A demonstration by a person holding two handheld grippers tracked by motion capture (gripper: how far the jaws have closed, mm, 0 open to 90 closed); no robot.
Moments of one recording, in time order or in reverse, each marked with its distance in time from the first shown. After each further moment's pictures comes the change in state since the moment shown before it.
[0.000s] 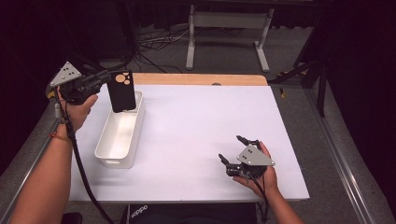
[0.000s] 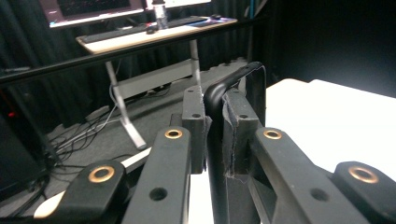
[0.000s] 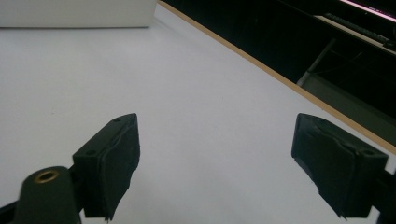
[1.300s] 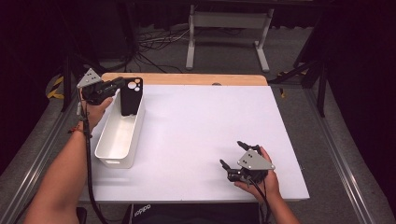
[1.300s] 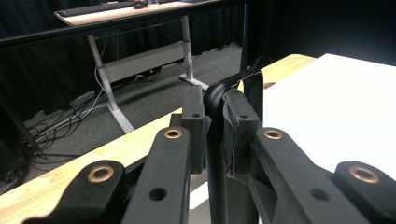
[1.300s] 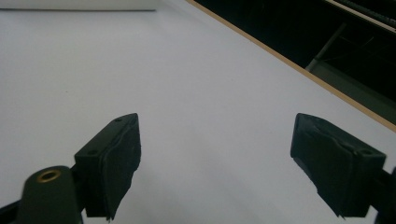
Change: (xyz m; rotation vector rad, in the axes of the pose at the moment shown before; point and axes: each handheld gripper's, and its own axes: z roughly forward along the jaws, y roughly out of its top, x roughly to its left) left arm 0.021 -0.050 0.061 0.044 -0.044 -0.017; right arm 0.007 -0.008 -0.007 0.045 0.019 0.009
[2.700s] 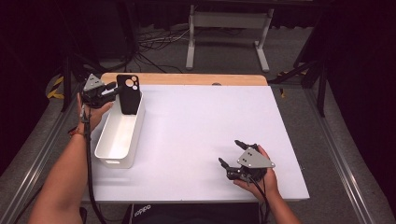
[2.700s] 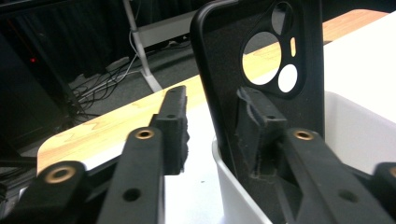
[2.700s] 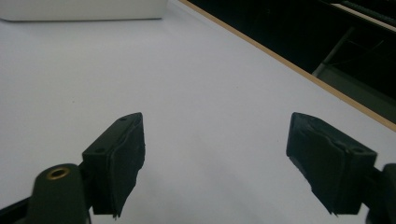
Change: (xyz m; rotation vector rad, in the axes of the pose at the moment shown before) left arm 0.013 -0.030 0.008 0.132 0.154 -0.018; right arm -0.003 0.002 0.004 -0.025 0.028 0.011
